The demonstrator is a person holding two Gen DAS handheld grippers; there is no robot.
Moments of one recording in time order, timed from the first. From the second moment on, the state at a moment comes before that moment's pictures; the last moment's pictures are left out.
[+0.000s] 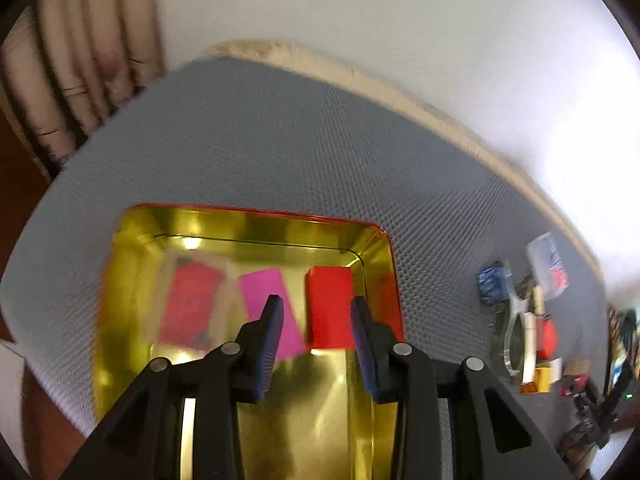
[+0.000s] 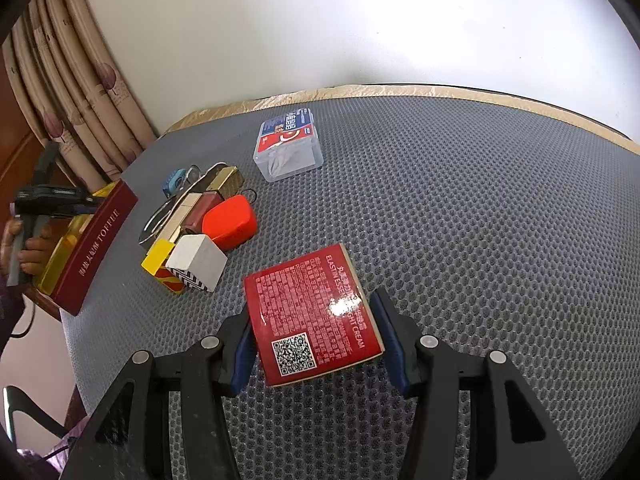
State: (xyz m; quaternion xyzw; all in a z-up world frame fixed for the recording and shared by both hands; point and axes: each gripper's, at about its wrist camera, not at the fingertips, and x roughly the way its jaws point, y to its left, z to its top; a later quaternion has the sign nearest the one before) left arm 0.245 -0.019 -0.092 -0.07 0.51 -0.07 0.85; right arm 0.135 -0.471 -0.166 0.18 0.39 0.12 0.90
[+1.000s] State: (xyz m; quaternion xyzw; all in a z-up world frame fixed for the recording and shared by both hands) left arm 0.068 0.112 -0.071 -0.12 0.41 0.13 0.89; right arm 0.219 -0.090 -0.022 0.09 0.42 0.38 0.82
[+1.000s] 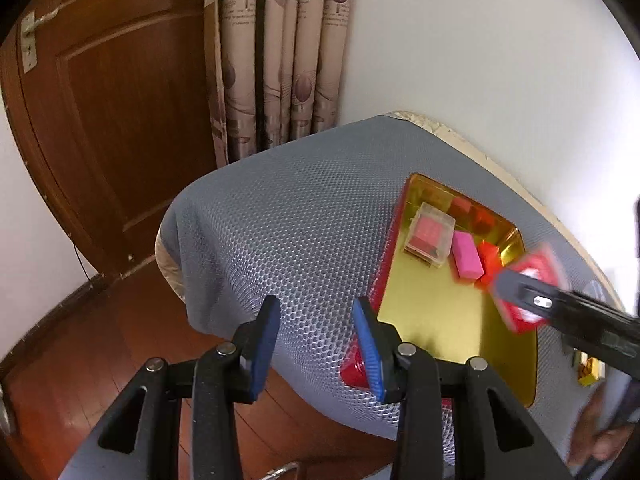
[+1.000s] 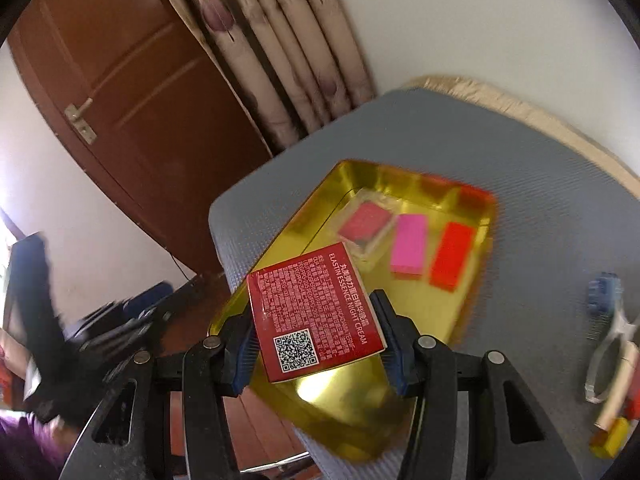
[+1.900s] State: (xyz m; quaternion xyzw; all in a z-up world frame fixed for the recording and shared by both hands) left arm 0.078 0.098 -0.081 -0.09 0.43 0.10 0.89; right arm 0.249 -0.091 -0.029 0.16 0.42 0.31 0.84
